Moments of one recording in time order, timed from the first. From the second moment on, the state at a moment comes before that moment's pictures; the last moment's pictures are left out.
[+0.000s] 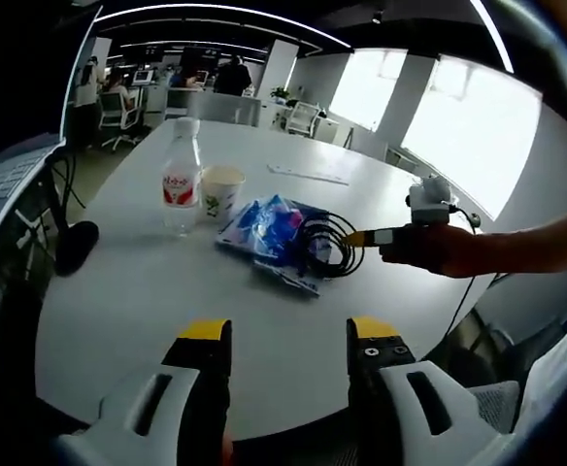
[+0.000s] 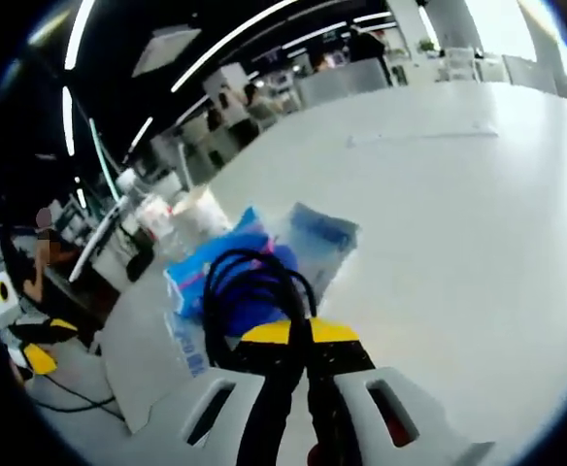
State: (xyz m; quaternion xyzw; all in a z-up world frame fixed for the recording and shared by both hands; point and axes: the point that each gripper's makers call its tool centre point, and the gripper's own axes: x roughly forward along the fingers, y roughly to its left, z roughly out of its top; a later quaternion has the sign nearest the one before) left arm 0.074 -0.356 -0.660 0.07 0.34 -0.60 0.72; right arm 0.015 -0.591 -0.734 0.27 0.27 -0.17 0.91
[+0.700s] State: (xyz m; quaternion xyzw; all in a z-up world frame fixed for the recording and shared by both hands) left arm 0.072 -0.362 -0.658 0.07 0.34 -0.61 0.72; right arm -0.006 -0.591 -0.691 0.23 0.23 -0.18 0.93
